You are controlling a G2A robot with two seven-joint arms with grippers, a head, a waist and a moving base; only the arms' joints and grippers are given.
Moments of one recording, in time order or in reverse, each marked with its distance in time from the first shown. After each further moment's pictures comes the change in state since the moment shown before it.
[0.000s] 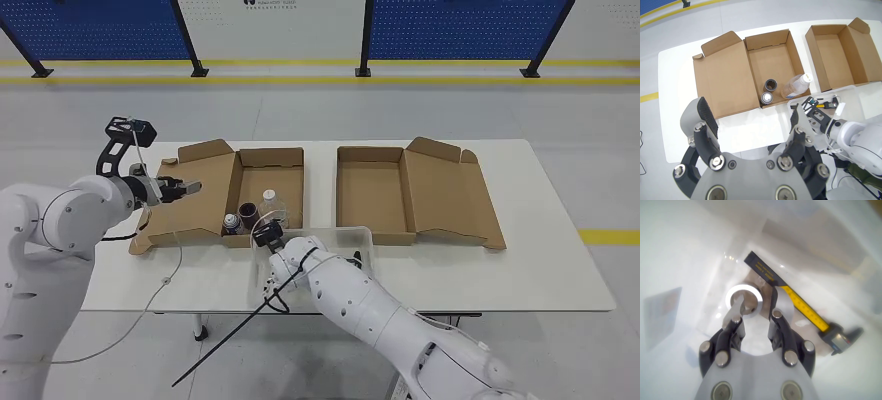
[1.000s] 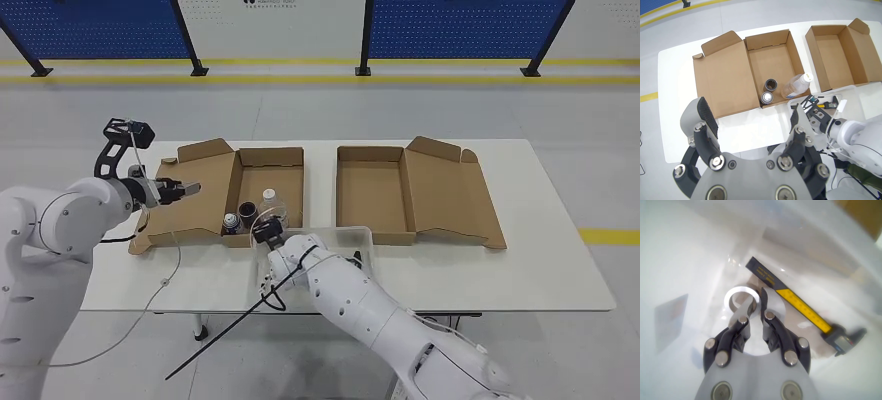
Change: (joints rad) left arm 0.020 0.004 -0.015 -0.012 -0.010 0.001 0.006; right arm -0.021 -0.013 0.068 -0.031 -0.042 0.017 0.004
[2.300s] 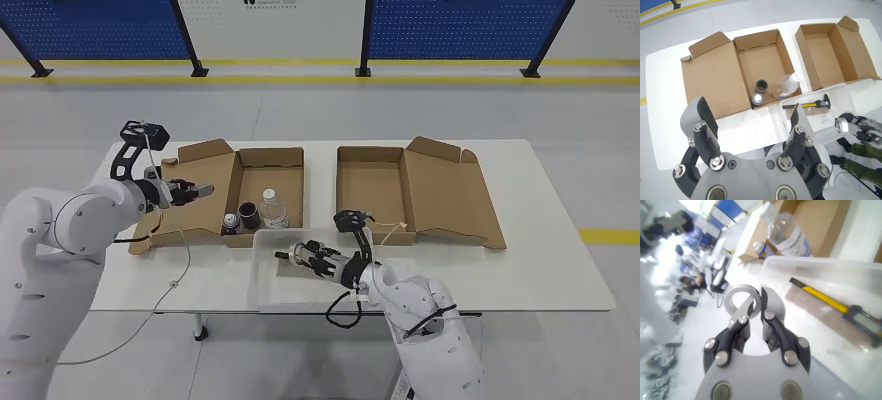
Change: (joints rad) left arm -0.015 -0.006 0.054 0.008 -0.039 0.011 0.038; right arm -0.685 0.219 0.632 -0.880 0.409 -0.460 -0.220
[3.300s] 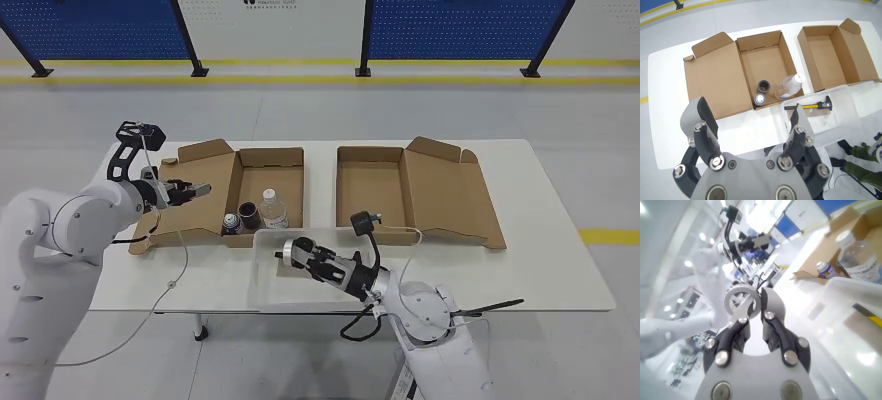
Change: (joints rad) left arm 0.015 0.003 -0.015 -0.003 0.009 0.001 0.011; right arm -0.022 0.056 -0.021 -0.005 0.377 -0.242 -0.074
